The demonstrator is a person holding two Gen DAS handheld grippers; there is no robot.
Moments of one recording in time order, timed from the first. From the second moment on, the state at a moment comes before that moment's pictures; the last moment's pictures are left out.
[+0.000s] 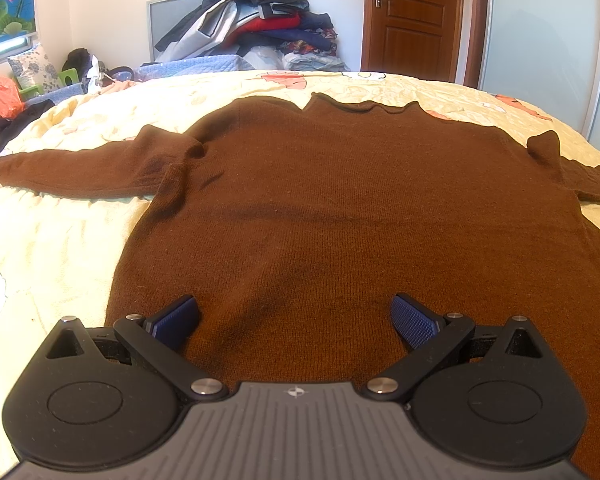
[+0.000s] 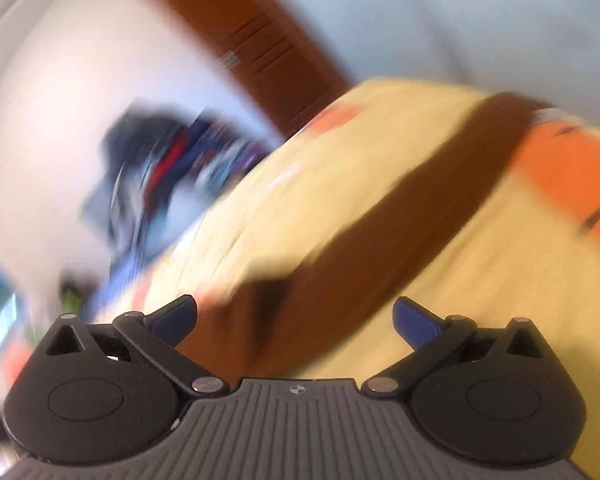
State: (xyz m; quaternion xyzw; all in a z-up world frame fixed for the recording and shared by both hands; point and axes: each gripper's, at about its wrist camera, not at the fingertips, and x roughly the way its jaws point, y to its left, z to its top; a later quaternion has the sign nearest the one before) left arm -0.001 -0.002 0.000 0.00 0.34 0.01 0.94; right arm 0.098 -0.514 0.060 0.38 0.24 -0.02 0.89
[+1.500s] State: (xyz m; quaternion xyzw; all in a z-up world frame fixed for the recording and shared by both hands) left arm 0.013 0.006 0.026 -0.07 0.34 -0.06 0.94; right arm 0.094 -0.279 0.065 0.17 0.27 0.28 0.90
